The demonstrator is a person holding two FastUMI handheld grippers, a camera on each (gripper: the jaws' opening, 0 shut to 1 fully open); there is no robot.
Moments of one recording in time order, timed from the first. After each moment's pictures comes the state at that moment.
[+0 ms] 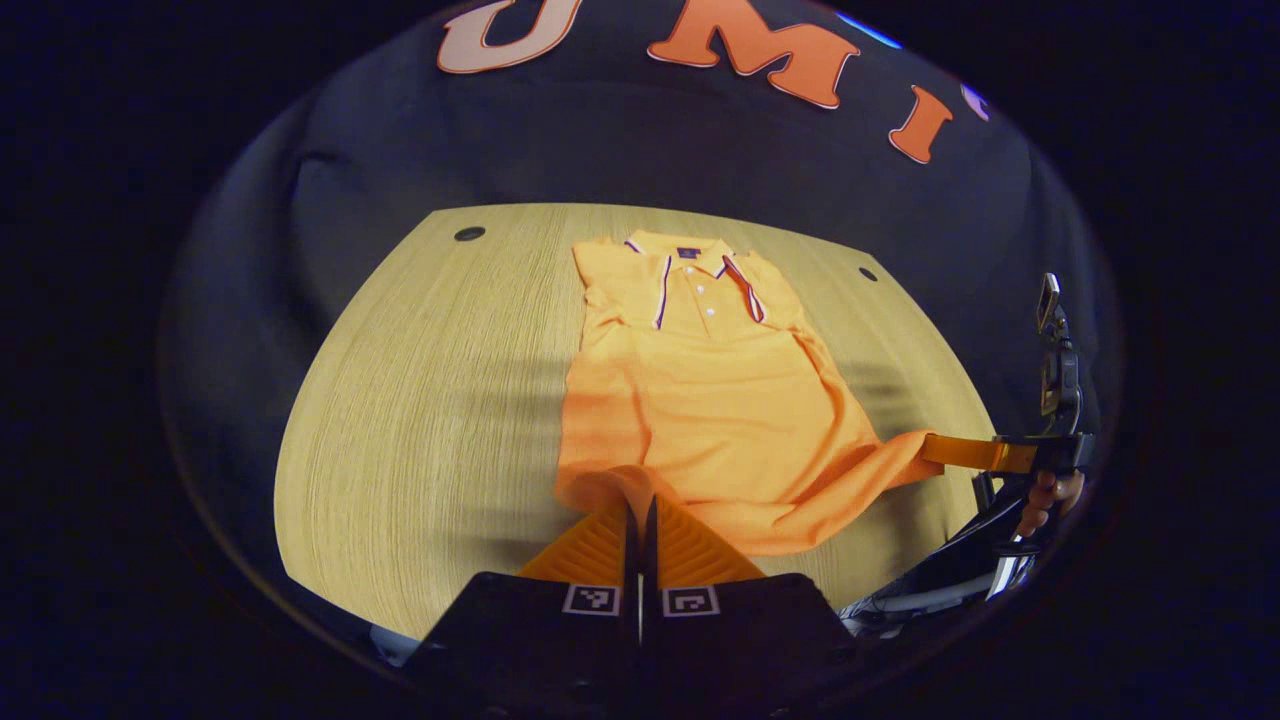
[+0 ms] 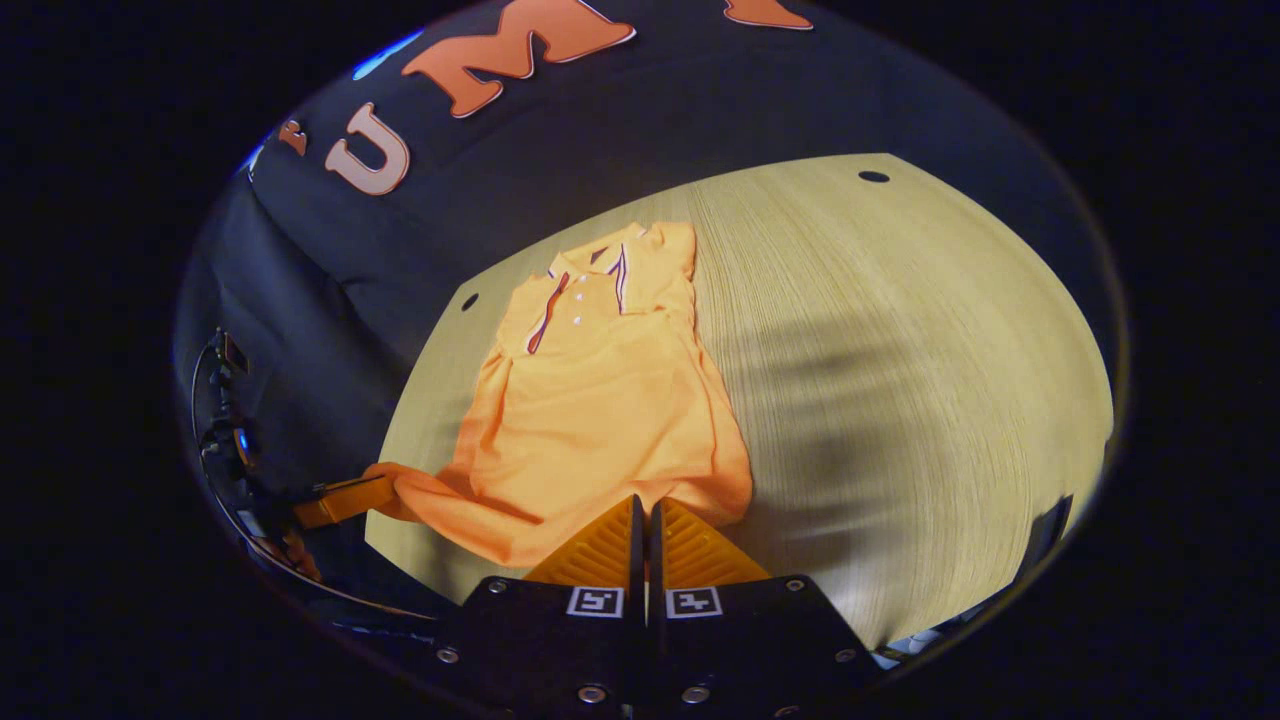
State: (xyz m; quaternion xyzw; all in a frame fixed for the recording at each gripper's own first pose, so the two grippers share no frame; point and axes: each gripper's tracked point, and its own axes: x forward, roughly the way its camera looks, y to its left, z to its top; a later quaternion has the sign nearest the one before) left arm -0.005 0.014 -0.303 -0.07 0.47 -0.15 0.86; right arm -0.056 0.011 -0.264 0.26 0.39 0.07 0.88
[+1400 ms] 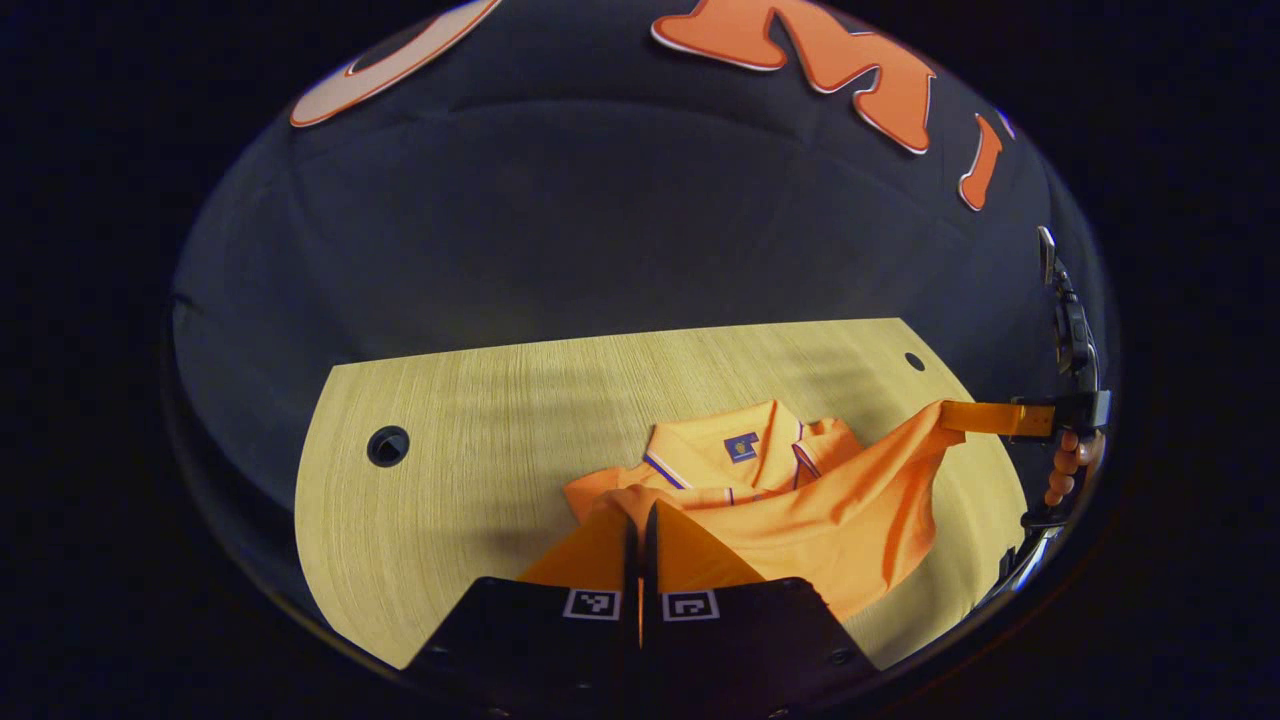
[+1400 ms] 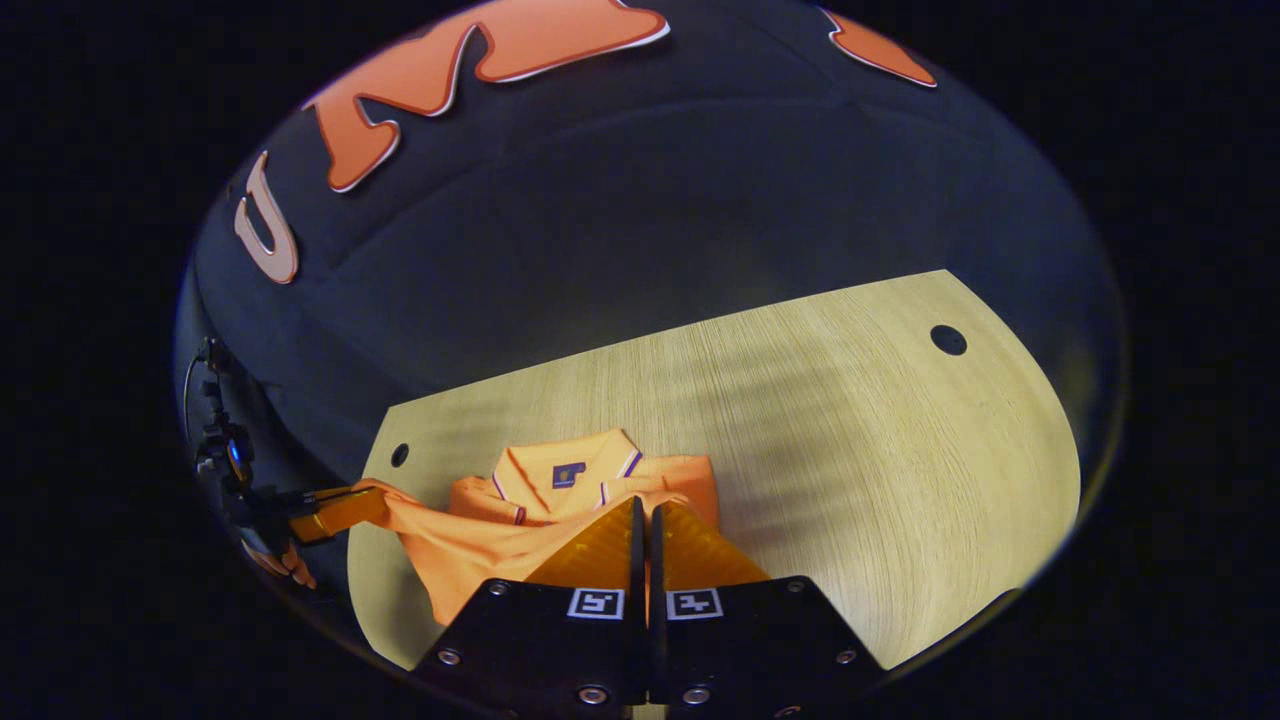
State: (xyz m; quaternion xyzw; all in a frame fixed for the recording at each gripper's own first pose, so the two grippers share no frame) left arm 0.344 -0.006 -0.333 -0.03 0.43 -0.22 0.87; right arm 0.258 -0.034 -0.214 0.21 0.36 -0.03 0.91
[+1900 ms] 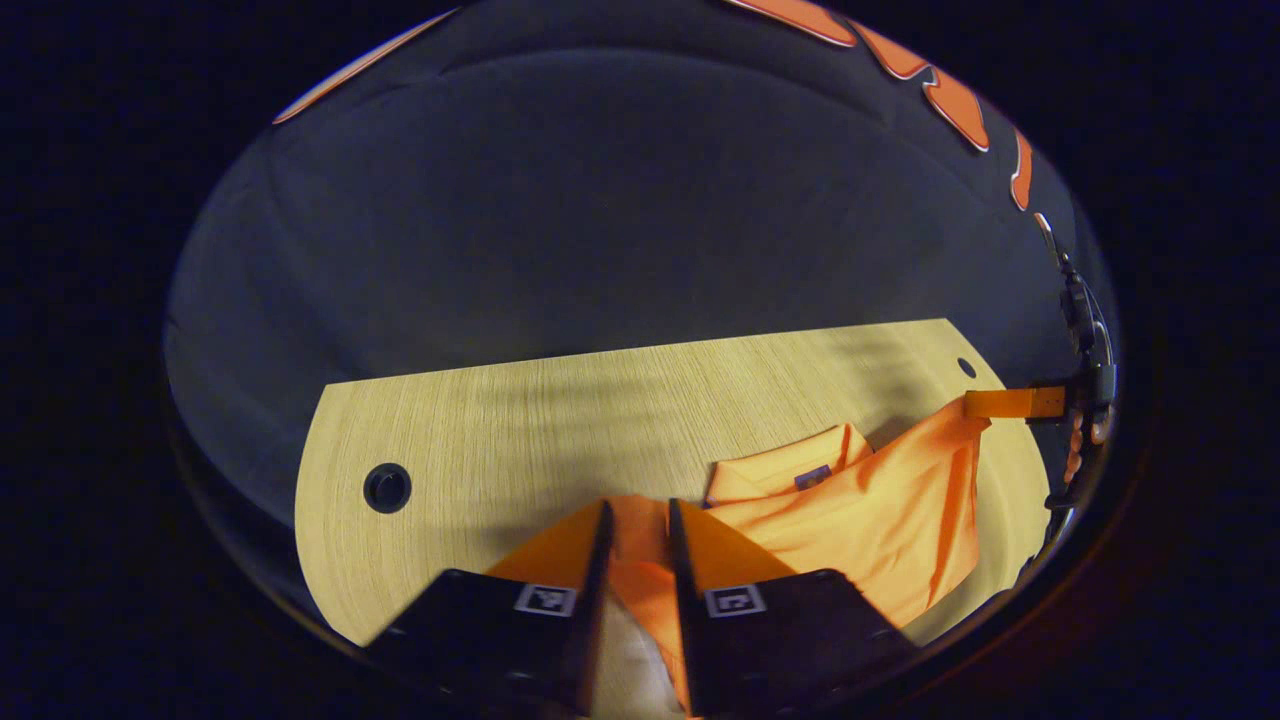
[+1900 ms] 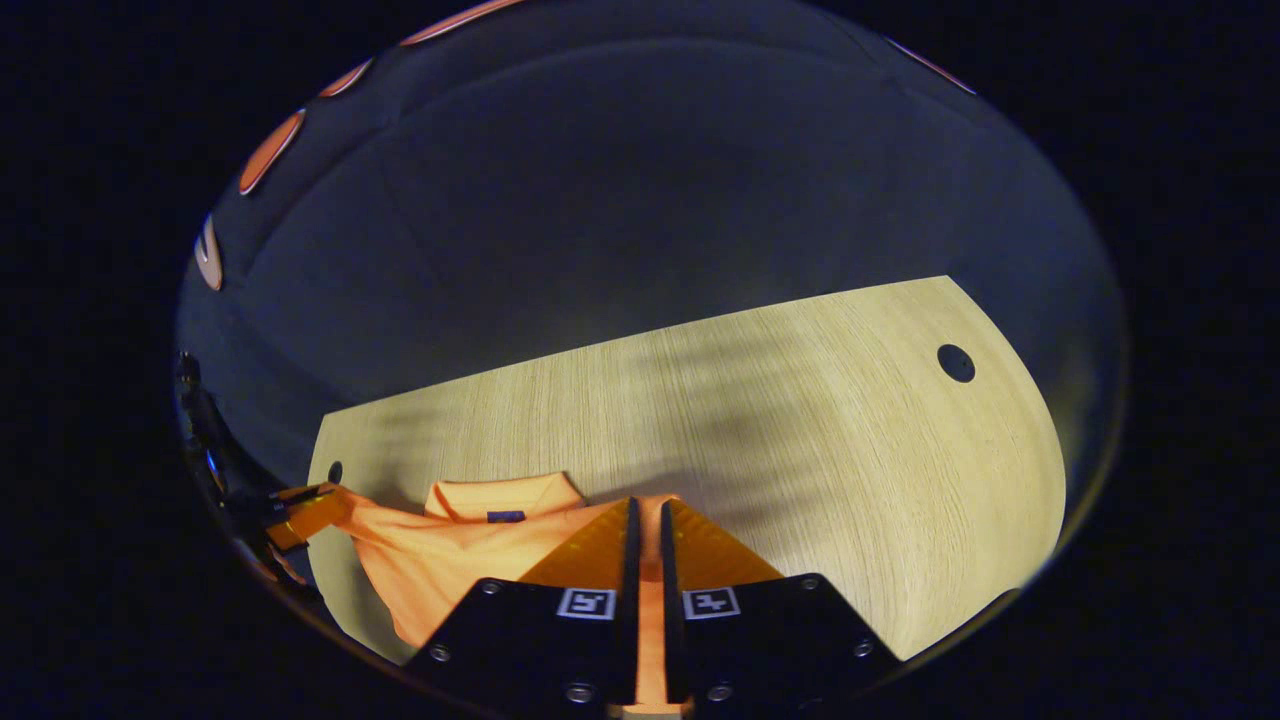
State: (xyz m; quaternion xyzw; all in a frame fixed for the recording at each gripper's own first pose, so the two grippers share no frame) left arm 0.405 0.007 -0.365 -0.01 0.44 -0.18 0.88; right arm 0.323 -0.064 -0.236 0.22 0.38 -0.08 0.89
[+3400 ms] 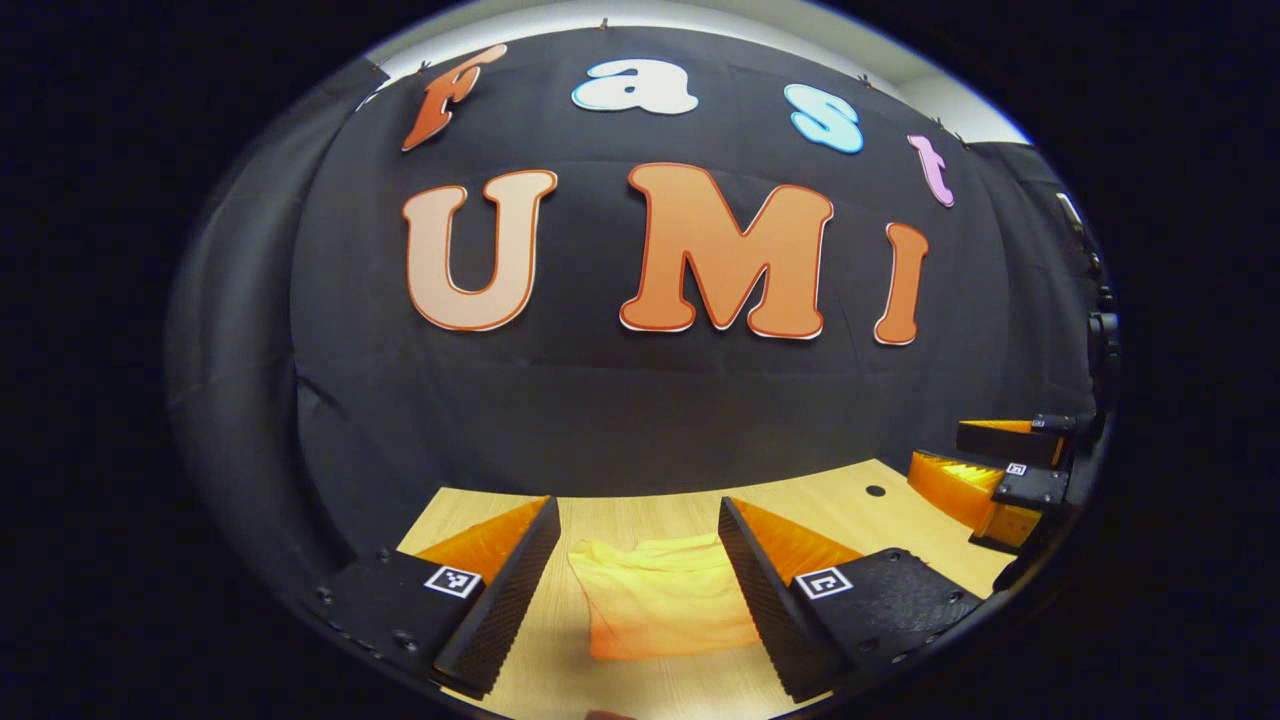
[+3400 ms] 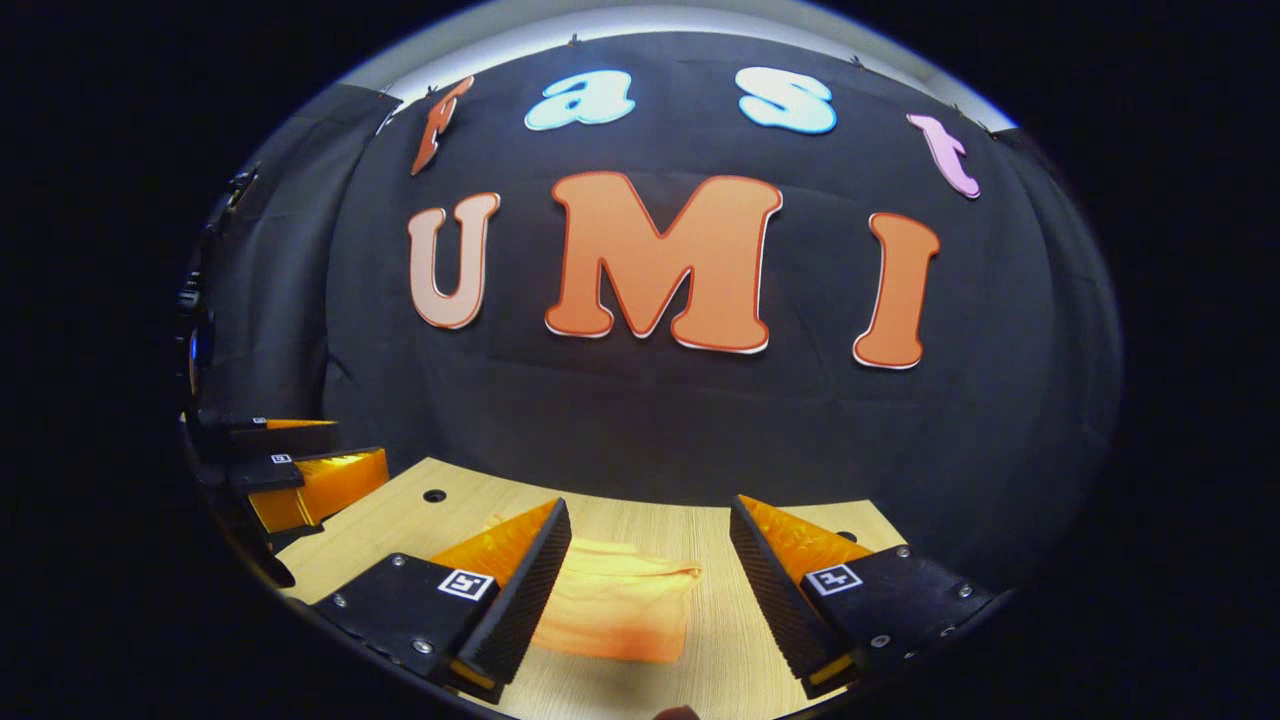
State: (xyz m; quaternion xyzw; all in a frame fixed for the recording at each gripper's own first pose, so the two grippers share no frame) left arm 0.185 0.019 -0.090 -0.06 0.15 -0.13 0.98; right arm 0.074 0.007 0.013 0.02 0.04 -0.05 1.00
